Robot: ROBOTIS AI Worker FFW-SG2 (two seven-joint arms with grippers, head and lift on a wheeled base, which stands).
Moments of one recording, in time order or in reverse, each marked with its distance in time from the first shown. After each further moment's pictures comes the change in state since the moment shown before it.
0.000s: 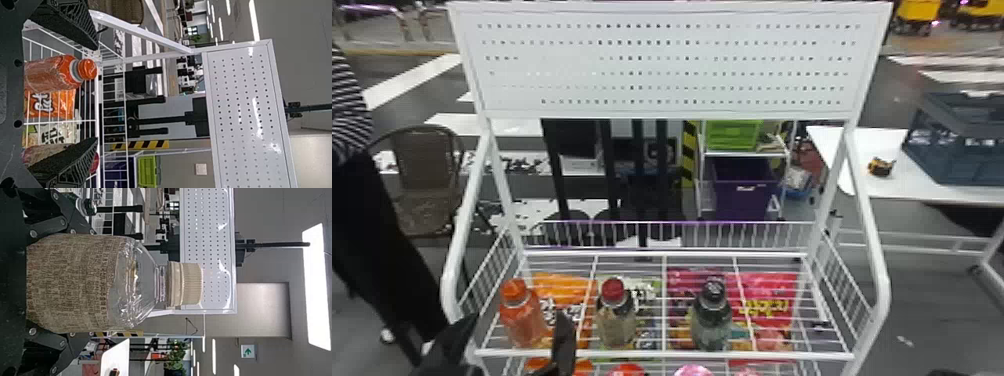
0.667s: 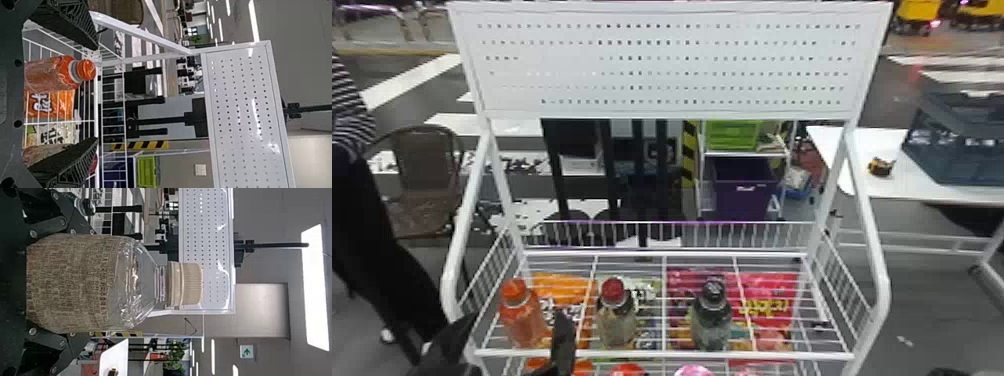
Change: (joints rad) left arm 0.003 -0.001 0.000 -0.009 0.000 0.006 0.008; right arm 0.001 -0.001 -0.002 -0.006 0.000 0.000 0.001
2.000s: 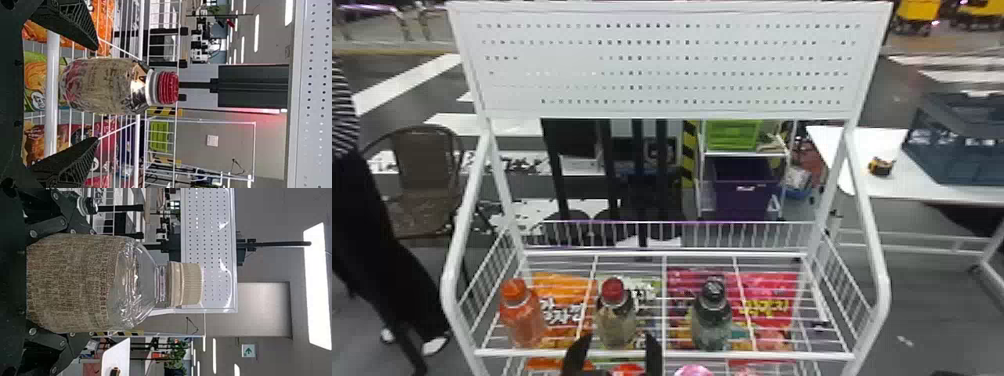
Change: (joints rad) left arm -0.444 -0.117 -0.238 0.922 0.122 -0.511 -0.031; right arm -0.002 0.000 -0.003 0.012 -0.005 -0.005 0.000
